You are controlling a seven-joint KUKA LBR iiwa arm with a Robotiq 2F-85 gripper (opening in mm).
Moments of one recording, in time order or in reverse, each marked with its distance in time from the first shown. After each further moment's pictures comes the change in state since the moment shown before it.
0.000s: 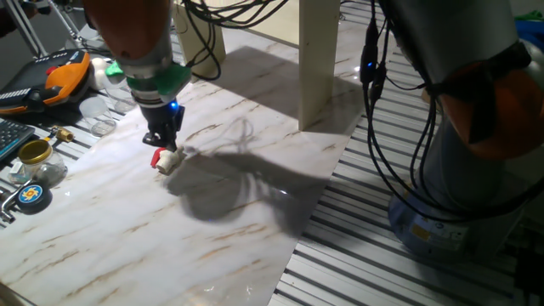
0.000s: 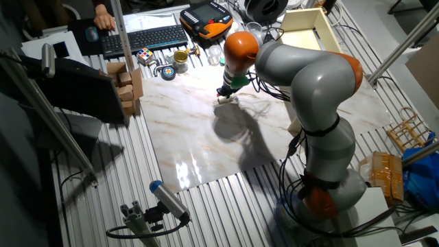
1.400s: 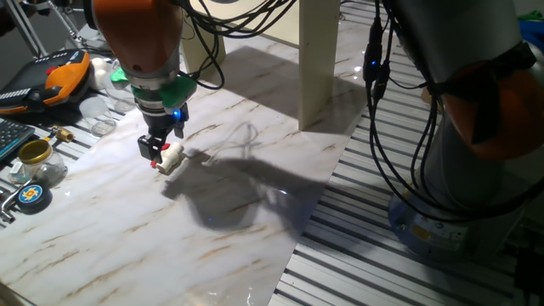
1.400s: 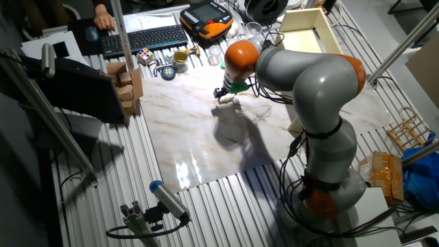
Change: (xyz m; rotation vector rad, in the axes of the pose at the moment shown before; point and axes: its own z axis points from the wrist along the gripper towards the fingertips) arm -0.005 -0.003 0.010 0.022 -0.093 0.041
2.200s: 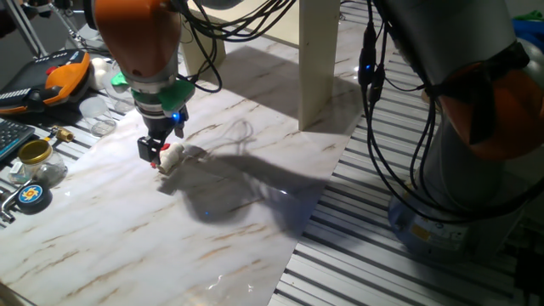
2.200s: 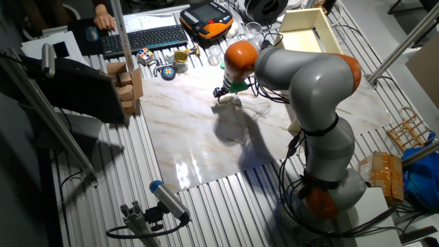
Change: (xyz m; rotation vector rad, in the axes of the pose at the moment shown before) arm -0.006 -0.003 0.020 0.004 0.000 0.009
